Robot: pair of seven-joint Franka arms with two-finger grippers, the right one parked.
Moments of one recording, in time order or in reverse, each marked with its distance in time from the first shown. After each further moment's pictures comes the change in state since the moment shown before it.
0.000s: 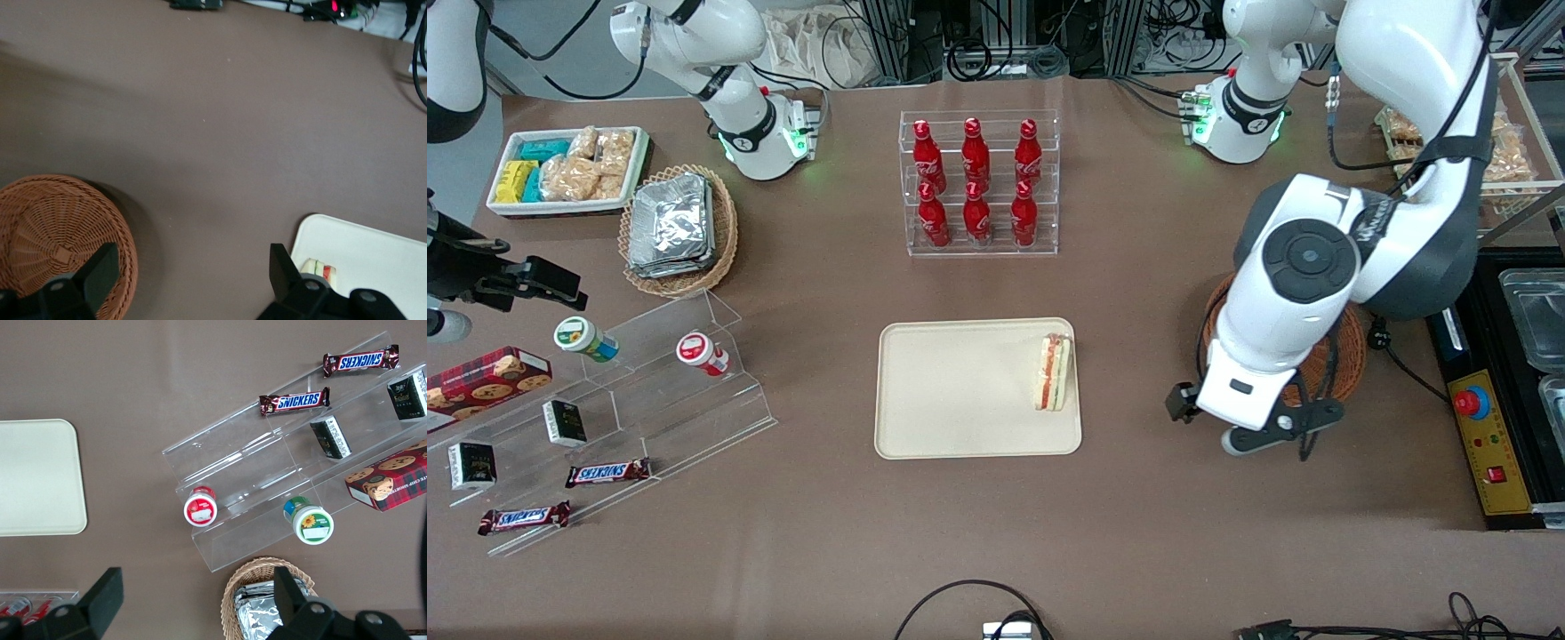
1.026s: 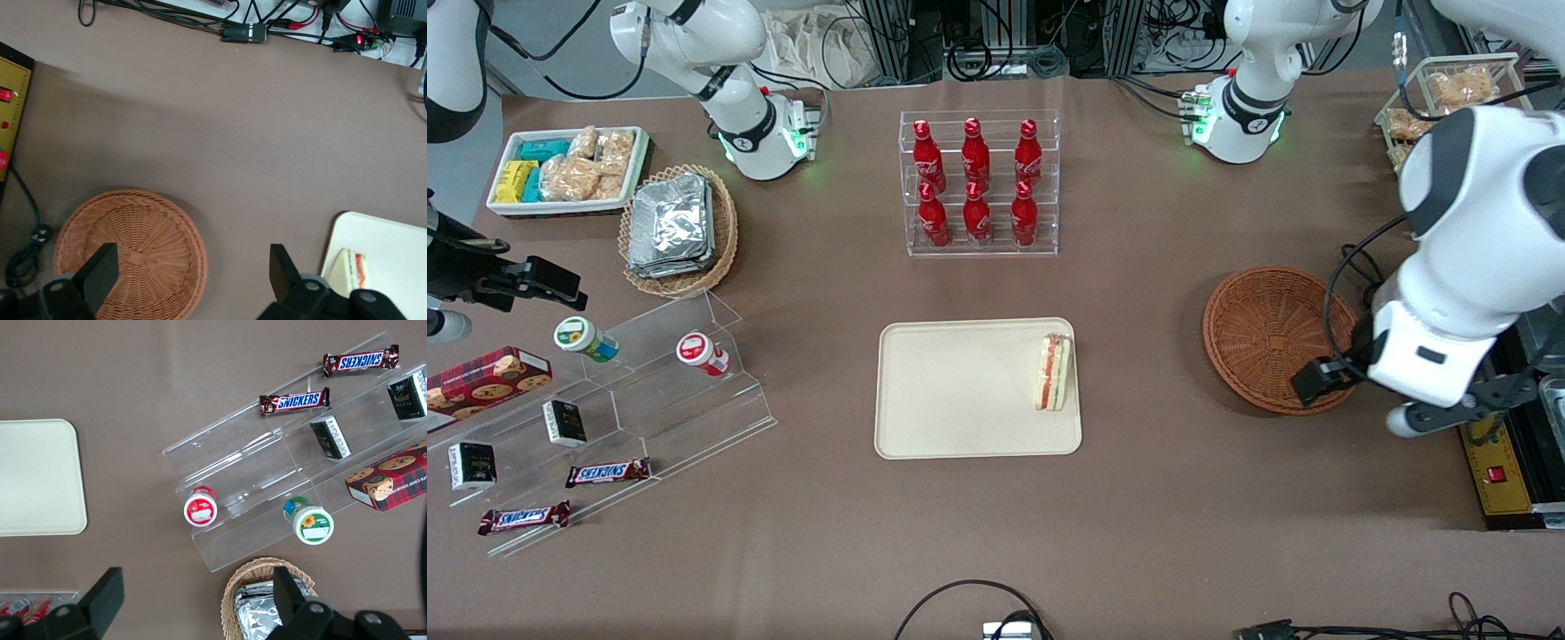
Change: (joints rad) arm 0.145 -0.184 0.105 -0.051 -0.201 -0.062 0.339
